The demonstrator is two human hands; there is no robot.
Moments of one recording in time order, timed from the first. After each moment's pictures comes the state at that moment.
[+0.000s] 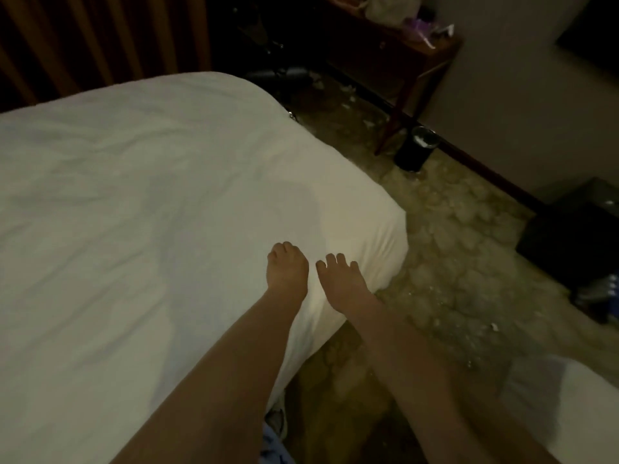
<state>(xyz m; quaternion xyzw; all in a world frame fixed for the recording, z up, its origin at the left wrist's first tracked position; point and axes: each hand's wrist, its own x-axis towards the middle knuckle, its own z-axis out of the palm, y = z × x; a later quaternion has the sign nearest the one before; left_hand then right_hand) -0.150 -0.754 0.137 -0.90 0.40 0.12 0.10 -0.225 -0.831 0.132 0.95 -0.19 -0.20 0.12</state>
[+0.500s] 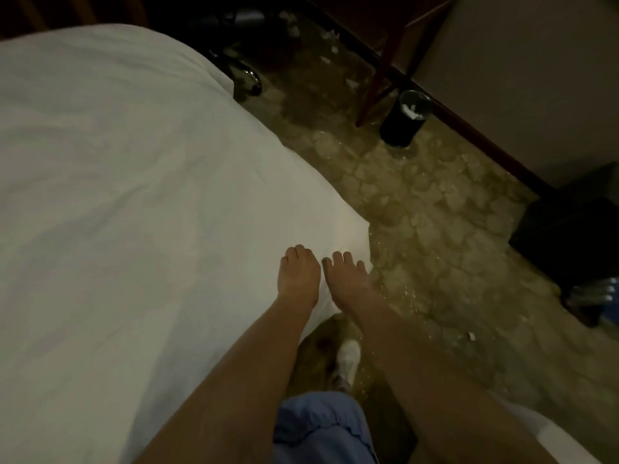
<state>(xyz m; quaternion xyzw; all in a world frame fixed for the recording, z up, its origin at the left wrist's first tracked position) -0.128 -1.094 0.085 -0.89 0.42 0.20 0.05 -0.192 -1.170 0.080 0.94 -0.20 -0.25 0.06</state>
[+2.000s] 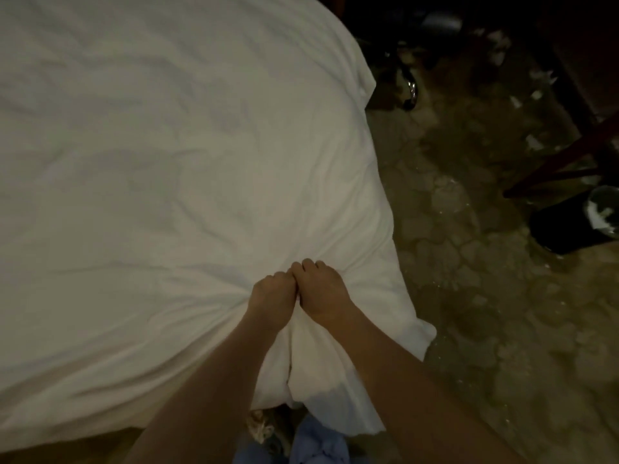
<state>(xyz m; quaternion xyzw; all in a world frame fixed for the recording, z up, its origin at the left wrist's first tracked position) -0.052 -1.197 -0.031 -0.98 0.17 0.09 -0.07 -0.044 -1.302 -0.020 0.97 0.17 -0.10 -0.14</state>
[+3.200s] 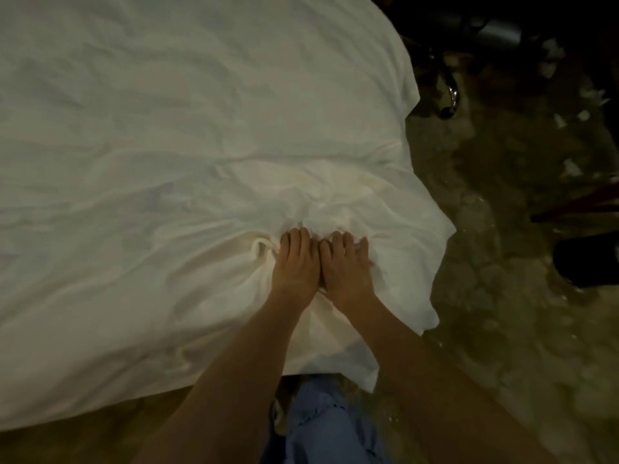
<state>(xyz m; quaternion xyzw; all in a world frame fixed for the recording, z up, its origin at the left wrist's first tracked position) 0.043 -1.162 -0.010 -0.99 0.12 0.06 0.05 0.049 -1.263 -0.005 0.98 0.14 -0.10 0.08</state>
